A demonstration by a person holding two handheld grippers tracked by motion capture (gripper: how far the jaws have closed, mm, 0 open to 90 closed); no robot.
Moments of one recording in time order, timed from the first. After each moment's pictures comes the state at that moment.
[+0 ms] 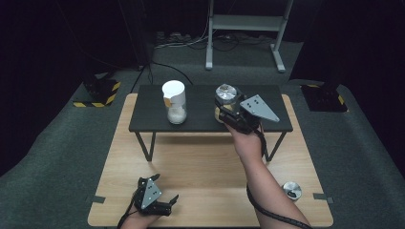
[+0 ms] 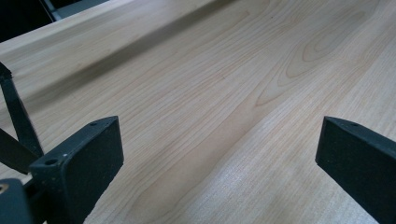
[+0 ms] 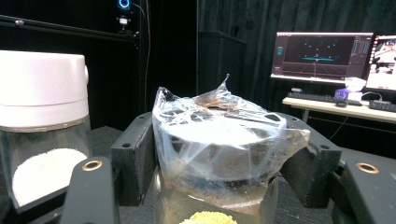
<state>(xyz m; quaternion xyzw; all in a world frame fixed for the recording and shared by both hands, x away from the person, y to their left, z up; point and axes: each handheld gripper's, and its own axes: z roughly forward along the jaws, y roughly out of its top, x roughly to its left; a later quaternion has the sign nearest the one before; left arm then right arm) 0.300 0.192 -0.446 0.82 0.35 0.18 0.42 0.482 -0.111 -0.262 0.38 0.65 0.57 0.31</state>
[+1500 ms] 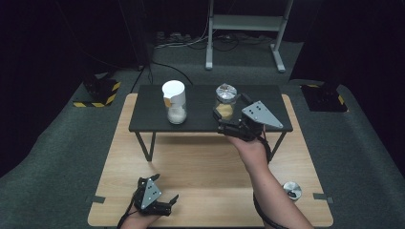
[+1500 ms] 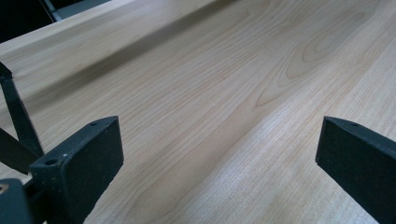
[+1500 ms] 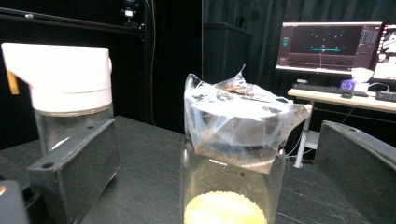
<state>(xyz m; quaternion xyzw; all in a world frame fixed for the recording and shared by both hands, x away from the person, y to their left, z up) 0.300 0.192 -0.446 0.82 0.35 0.18 0.42 0.459 -0.115 -0.256 0.38 0.66 0.57 0.30</state>
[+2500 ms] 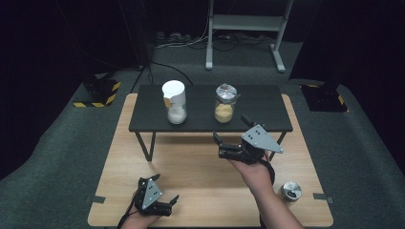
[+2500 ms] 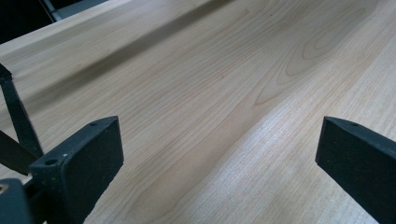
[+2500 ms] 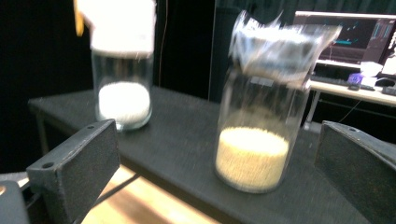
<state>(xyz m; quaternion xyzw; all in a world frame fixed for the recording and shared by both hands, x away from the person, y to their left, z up) 0.300 0.191 -0.446 0.82 0.35 0.19 0.42 0.406 -0.119 -0.277 0.37 0.70 0.54 0.29</state>
